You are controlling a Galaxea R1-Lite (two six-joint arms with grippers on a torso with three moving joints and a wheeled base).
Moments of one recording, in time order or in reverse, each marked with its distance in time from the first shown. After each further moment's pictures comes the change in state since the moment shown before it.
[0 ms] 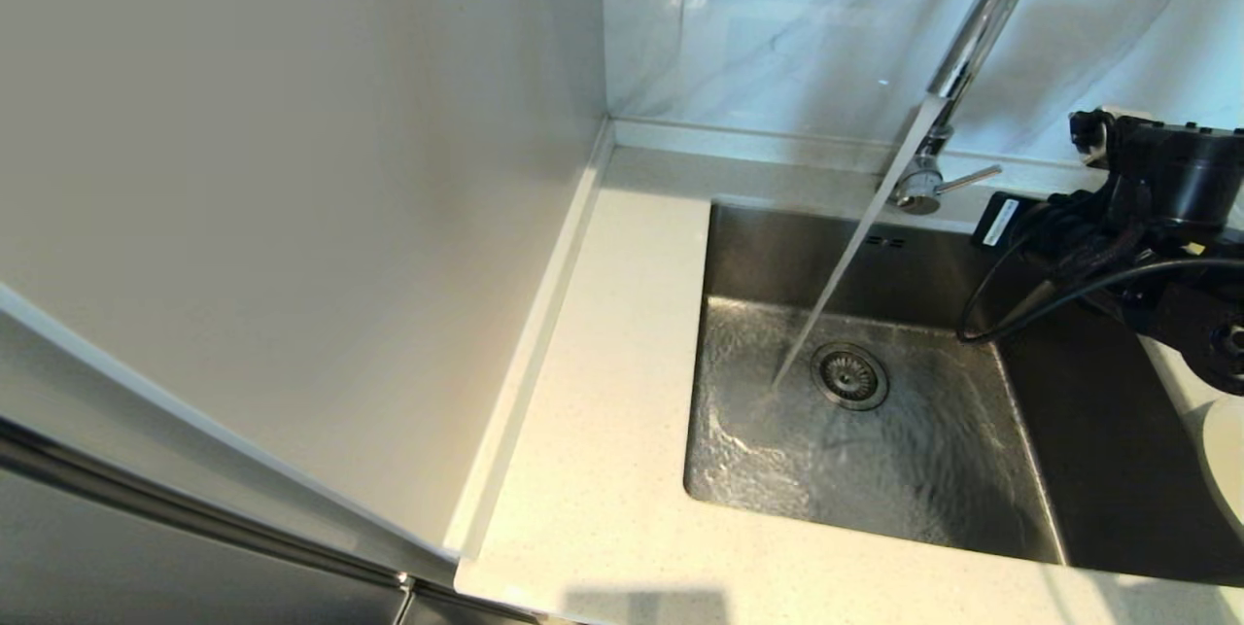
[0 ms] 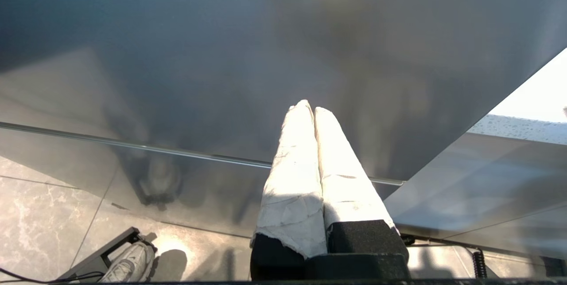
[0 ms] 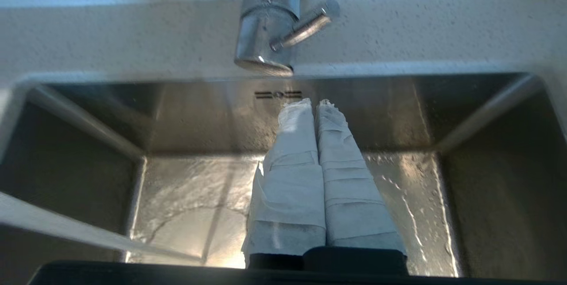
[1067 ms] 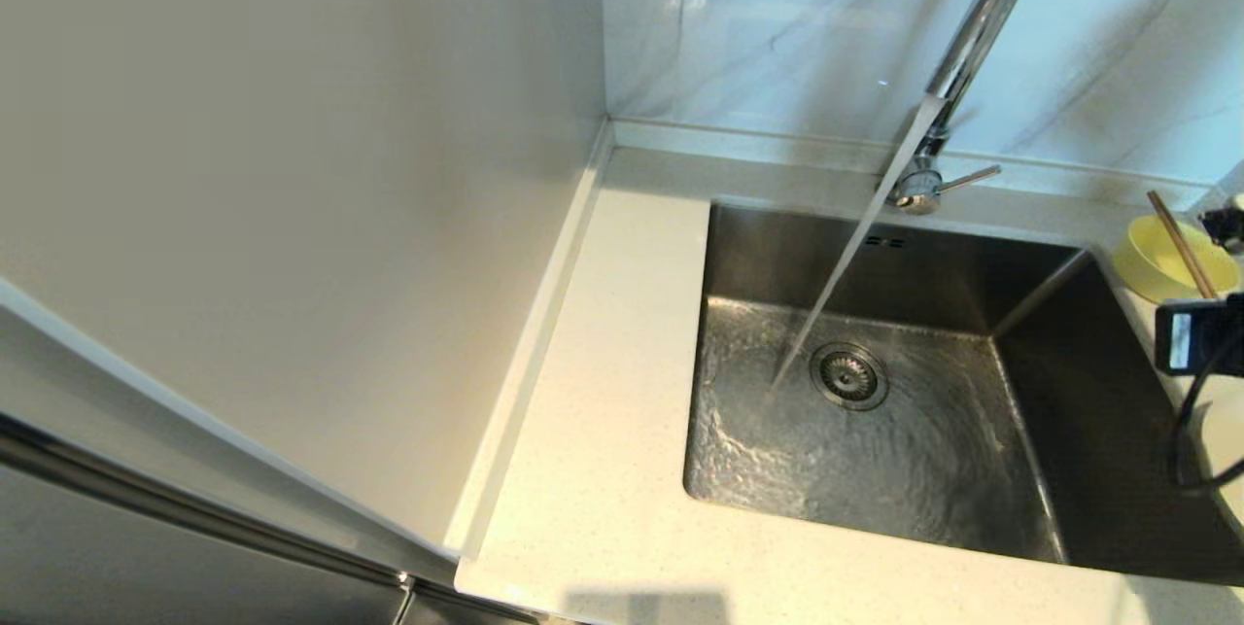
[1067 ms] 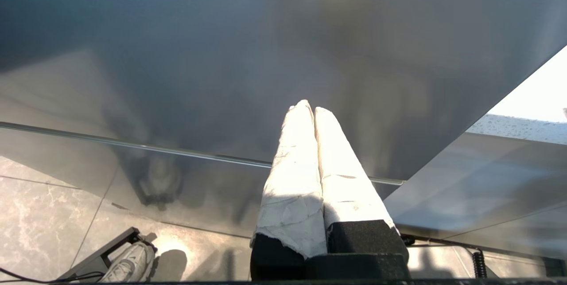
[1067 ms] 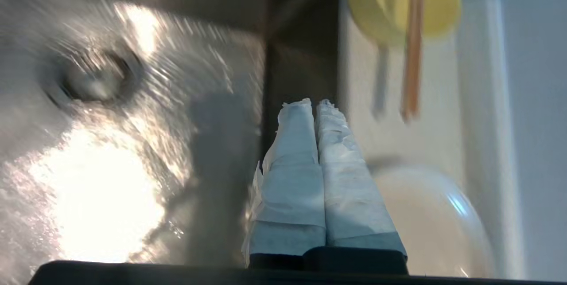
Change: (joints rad) left arm 0.000 0.000 0.000 0.000 0.000 0.000; right arm -0.232 -0.310 0.322 0.177 0.019 -0.374
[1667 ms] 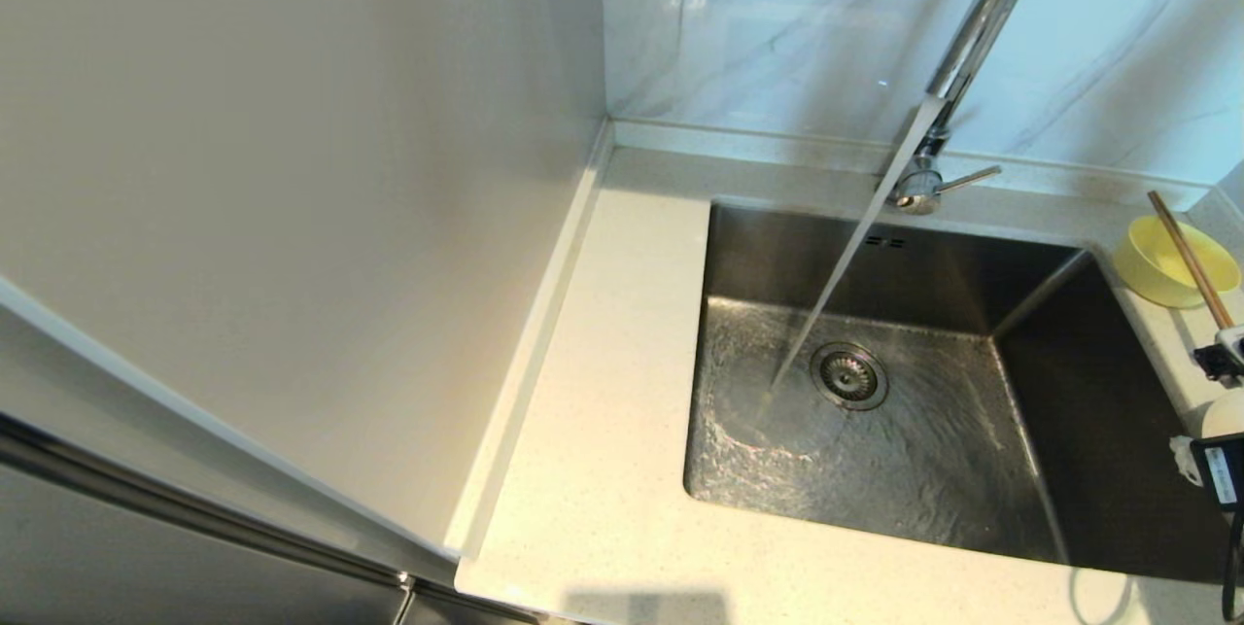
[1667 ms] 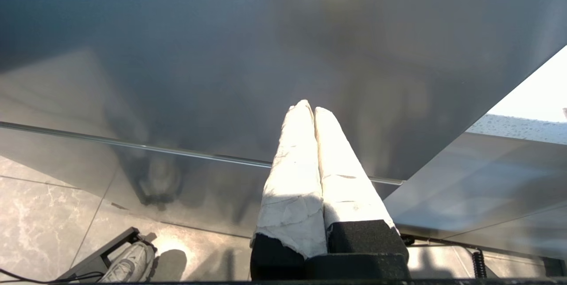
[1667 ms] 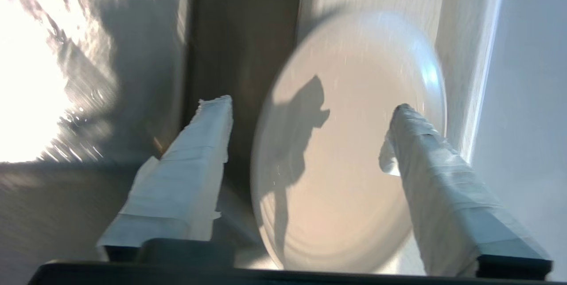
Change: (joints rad) left arm 0.000 0.000 0.000 0.000 0.000 0.000; right arm -0.121 -0.044 0.267 0.008 -0.092 -0.204
